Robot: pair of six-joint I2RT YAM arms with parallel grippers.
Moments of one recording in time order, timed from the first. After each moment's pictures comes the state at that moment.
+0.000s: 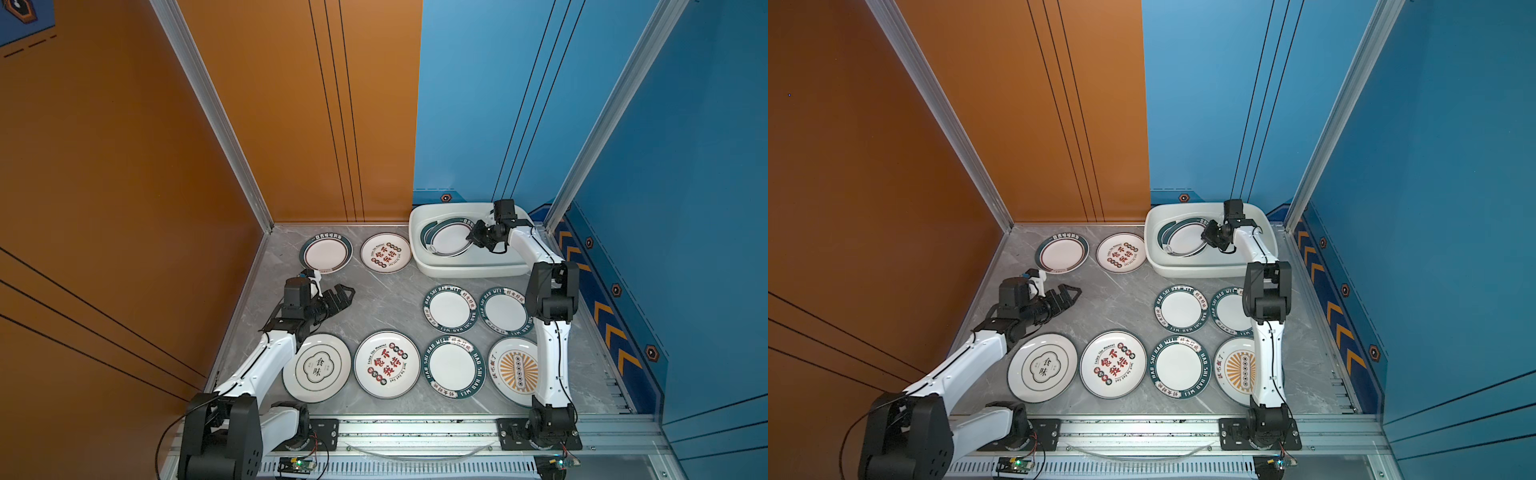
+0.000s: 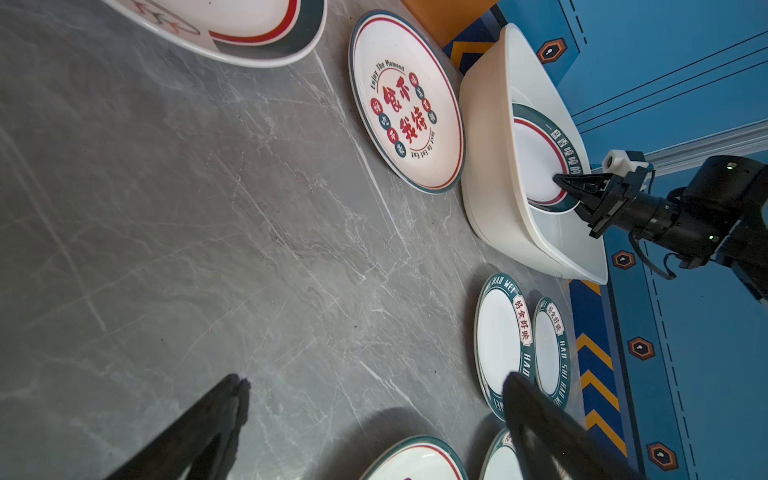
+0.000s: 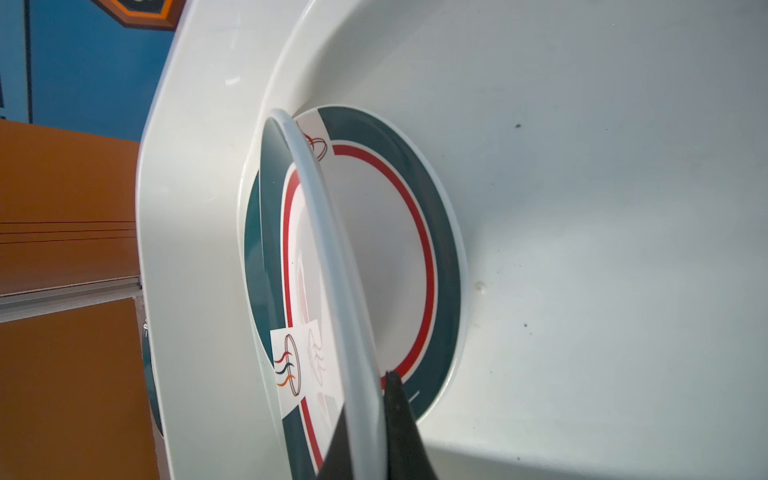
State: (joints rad) left arm -0.05 1.16 0.59 -0.09 0.40 -0.65; right arm 0.03 2.40 2.11 -0.61 -0.40 0.64
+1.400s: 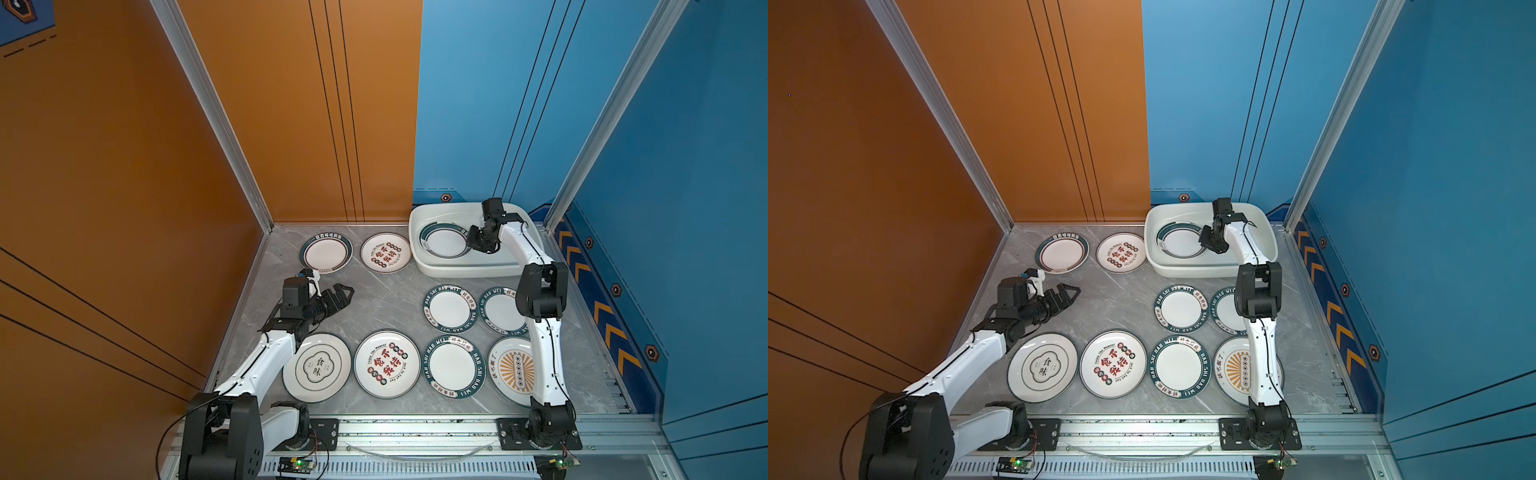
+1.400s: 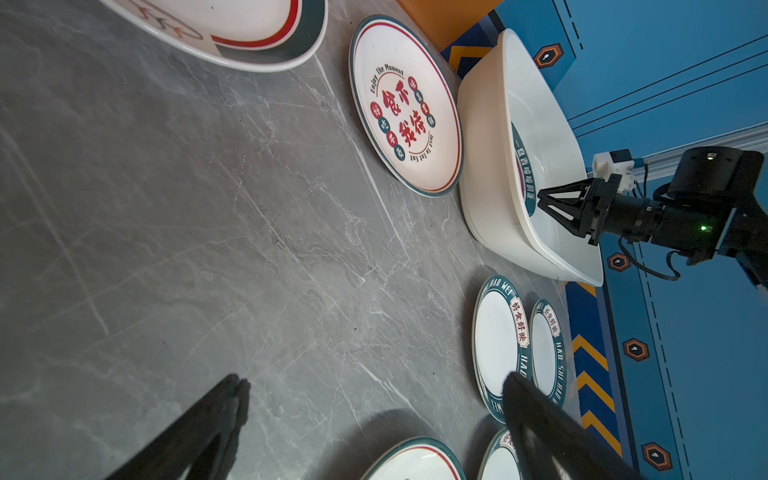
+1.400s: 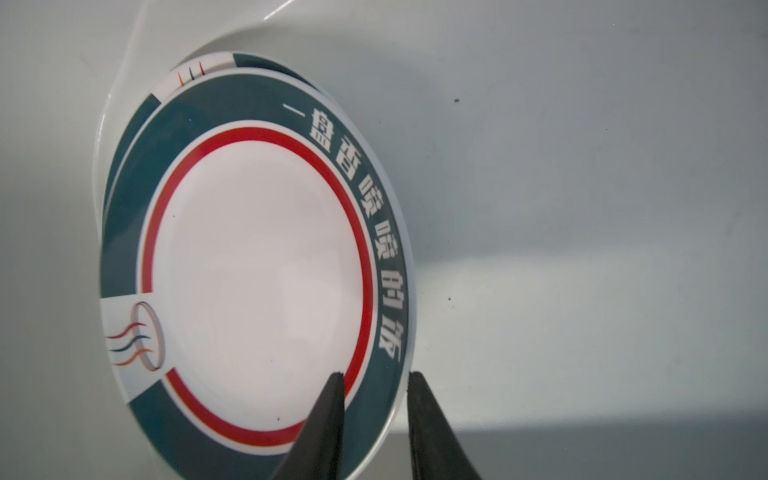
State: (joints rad) left arm -0.04 1.16 0.59 -0.08 0.42 -0.65; right arm 0.09 2.48 2.30 -0.90 -0.15 0.43
